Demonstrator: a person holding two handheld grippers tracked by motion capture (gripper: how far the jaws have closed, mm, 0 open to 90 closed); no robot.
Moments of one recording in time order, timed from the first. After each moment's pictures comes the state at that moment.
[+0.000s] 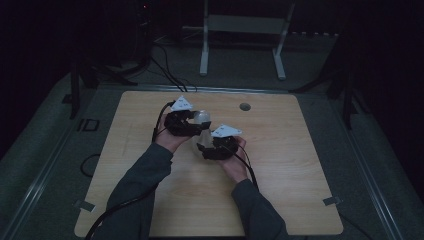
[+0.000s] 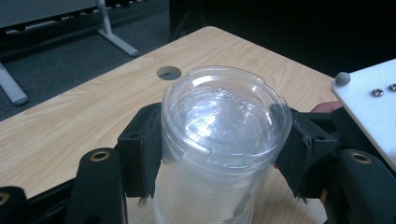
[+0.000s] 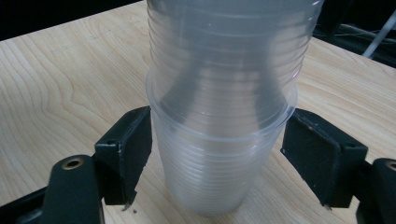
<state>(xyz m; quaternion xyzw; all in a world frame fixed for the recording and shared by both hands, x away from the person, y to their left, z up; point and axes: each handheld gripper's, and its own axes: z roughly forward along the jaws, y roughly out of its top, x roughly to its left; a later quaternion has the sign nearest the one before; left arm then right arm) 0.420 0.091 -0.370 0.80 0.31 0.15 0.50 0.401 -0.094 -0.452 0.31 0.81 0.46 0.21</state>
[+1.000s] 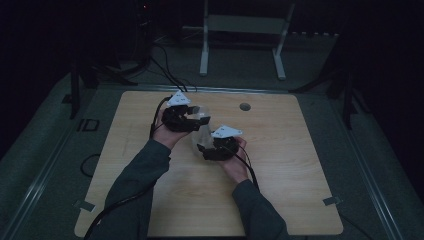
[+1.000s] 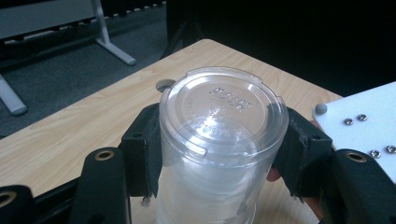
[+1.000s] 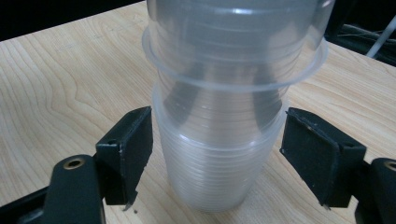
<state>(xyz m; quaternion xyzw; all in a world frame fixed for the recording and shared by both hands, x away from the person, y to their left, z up) 0.419 0.097 -0.349 0.79 0.30 0.16 0.51 0.400 -0.095 -0.453 0.30 0.81 0.46 0.20</state>
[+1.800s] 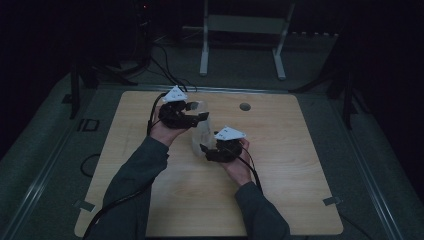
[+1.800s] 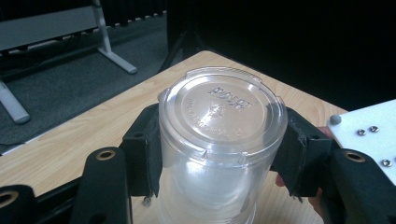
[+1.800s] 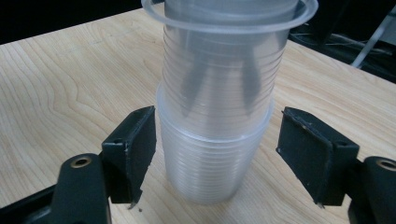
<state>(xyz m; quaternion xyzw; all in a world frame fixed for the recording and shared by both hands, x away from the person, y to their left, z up) 0.416 0.103 -0.333 0.78 0.30 0.16 0.52 0.387 -0.103 -0.444 0.30 0.80 0.47 0.23</state>
